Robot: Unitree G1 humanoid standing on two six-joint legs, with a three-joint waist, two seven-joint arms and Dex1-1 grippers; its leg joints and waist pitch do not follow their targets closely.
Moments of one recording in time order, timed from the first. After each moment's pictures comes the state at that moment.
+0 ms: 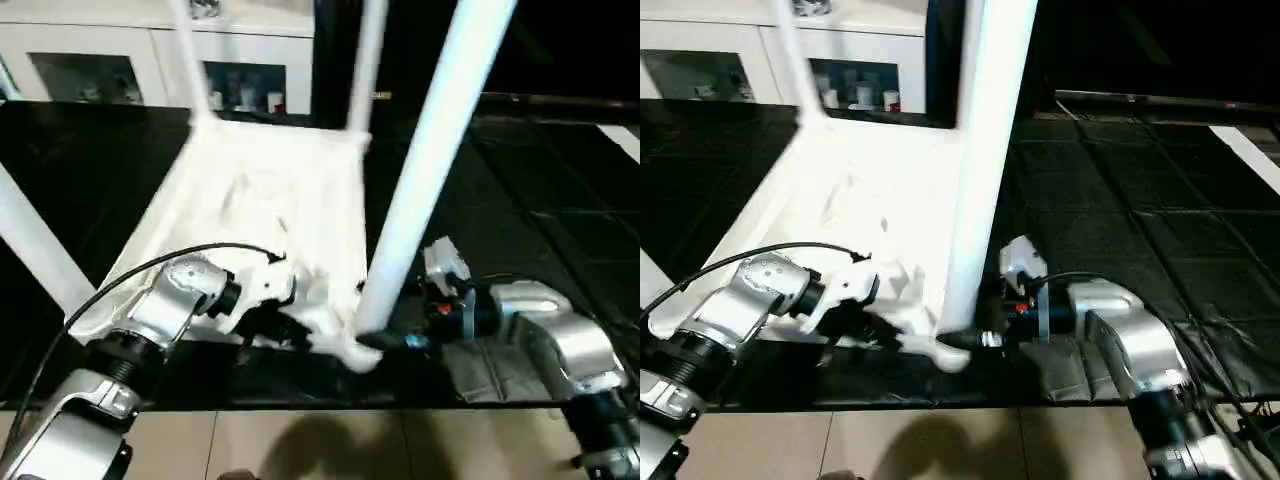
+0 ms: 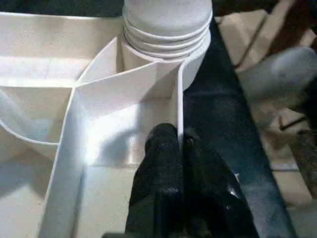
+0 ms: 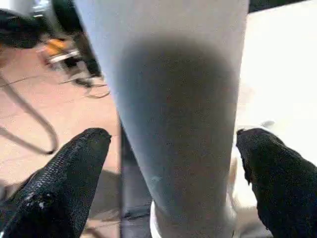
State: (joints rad) left arm -0.61 0.44 -0.39 0.54 0.00 0.05 -1.48; right arm -0.39 -0.46 0.20 0.16 0.37 0.40 1.34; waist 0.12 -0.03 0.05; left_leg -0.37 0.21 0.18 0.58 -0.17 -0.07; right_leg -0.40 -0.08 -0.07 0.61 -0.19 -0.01
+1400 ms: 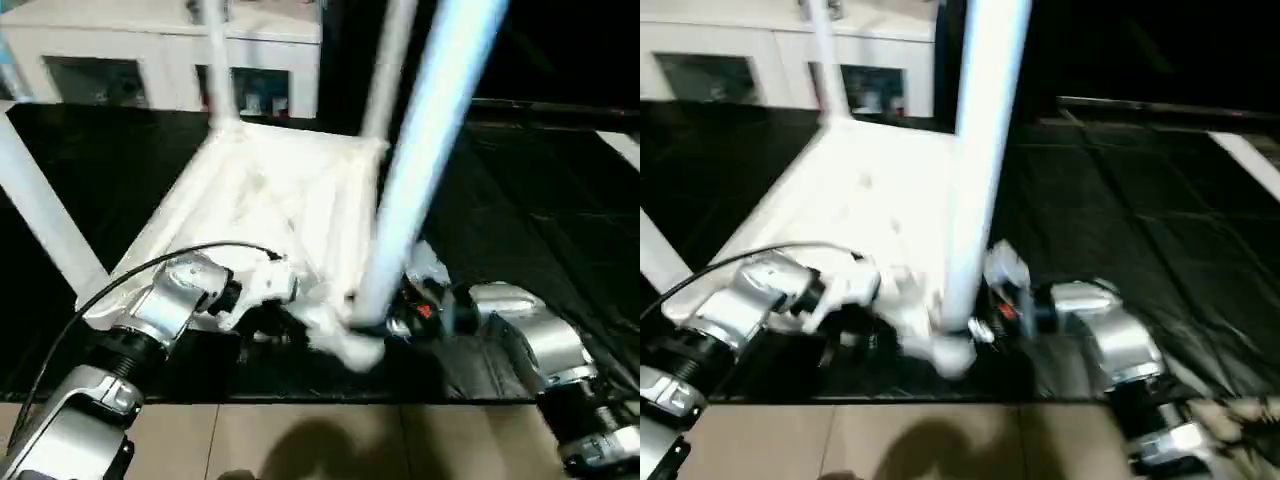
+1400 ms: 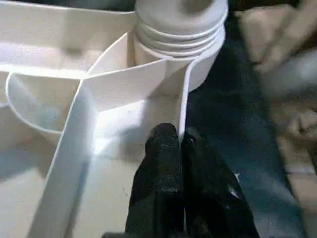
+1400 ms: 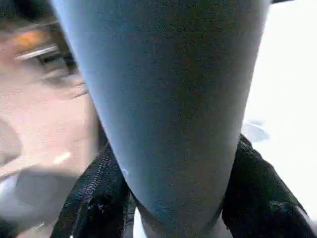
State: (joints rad) left arm -0.63 0.41 -0.36 0.57 0.03 0.13 -1.35; right arm -0.40 -0.34 0.18 0.28 0.28 0.32 1.14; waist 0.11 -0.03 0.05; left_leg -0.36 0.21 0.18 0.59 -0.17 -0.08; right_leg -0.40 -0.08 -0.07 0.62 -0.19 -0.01
